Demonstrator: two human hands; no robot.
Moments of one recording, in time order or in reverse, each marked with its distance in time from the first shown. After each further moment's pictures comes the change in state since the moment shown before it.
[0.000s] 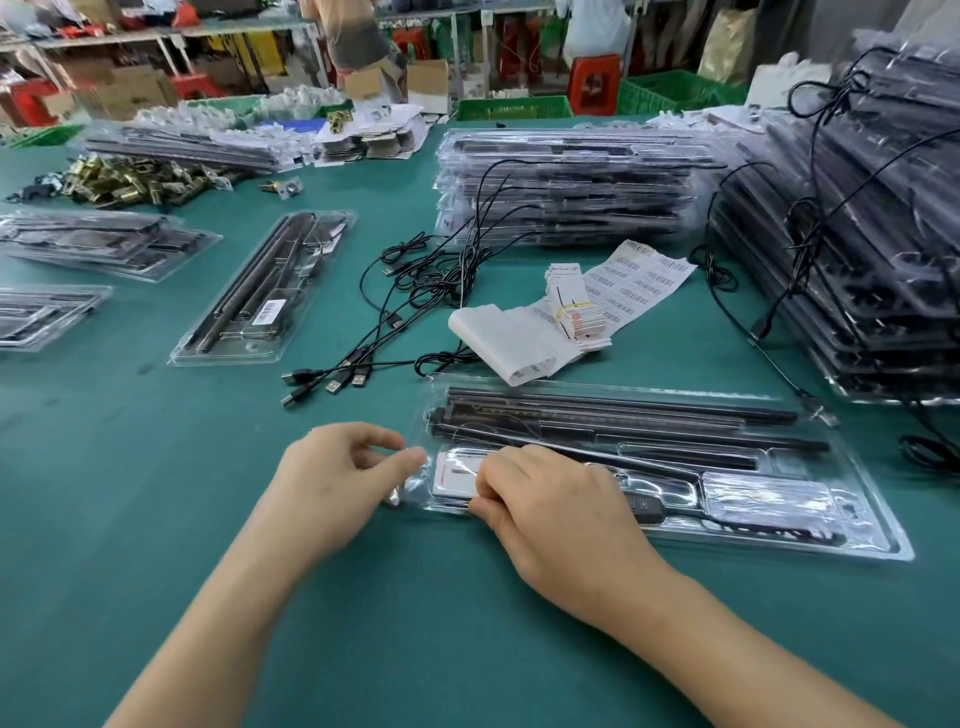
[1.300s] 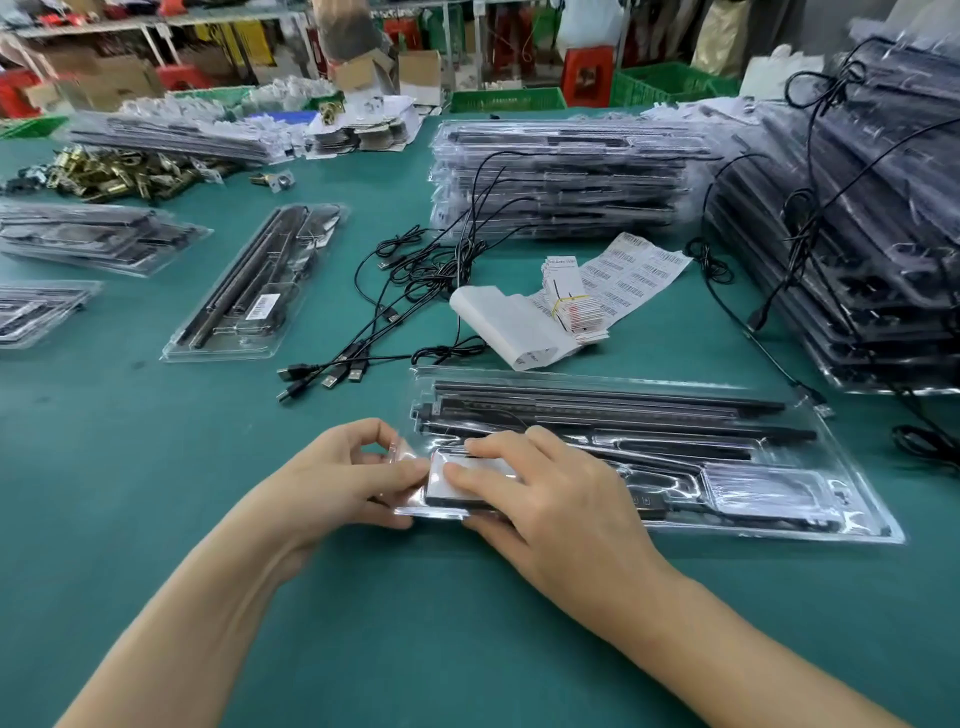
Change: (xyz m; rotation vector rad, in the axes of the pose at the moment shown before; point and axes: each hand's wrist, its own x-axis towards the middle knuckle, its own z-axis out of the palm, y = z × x) left_hand -0.002 0.006 -0.008 -0.415 -0.351 -0.096; right_hand -0.004 0.000 0.002 -0.024 0.135 -0.111
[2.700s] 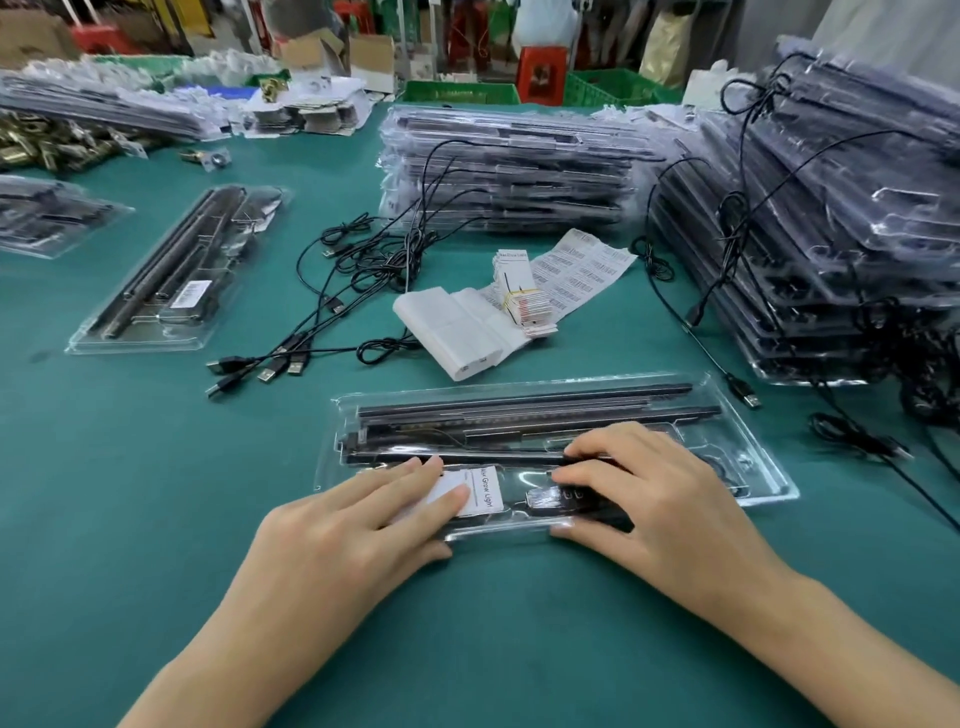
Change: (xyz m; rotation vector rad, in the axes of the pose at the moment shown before) left_hand -0.015 -0.047 0.041 1.212 0.355 1.212; right_hand -0.061 0.070 -0.055 -0.010 -0.166 0.136
